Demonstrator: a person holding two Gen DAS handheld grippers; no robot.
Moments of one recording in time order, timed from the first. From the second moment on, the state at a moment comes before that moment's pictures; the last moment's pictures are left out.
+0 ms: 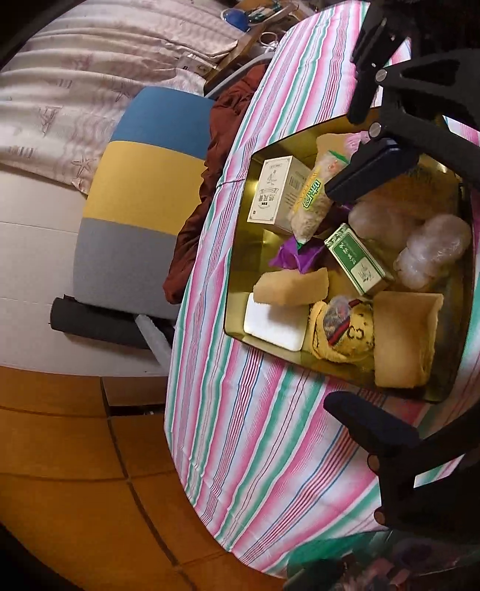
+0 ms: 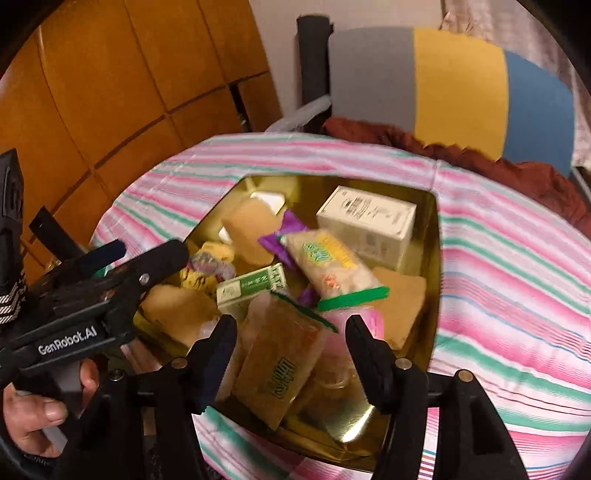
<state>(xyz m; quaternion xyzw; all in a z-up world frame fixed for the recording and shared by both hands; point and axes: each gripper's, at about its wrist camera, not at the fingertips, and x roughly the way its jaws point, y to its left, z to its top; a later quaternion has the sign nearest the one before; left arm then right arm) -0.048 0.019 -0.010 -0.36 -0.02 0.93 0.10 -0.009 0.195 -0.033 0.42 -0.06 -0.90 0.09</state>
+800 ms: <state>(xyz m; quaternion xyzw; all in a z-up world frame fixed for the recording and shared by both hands) 0.009 0.025 0.021 -0.31 0.01 0.95 0.04 0.028 0.201 -0.023 0.36 -0.06 -0.93 0.00</state>
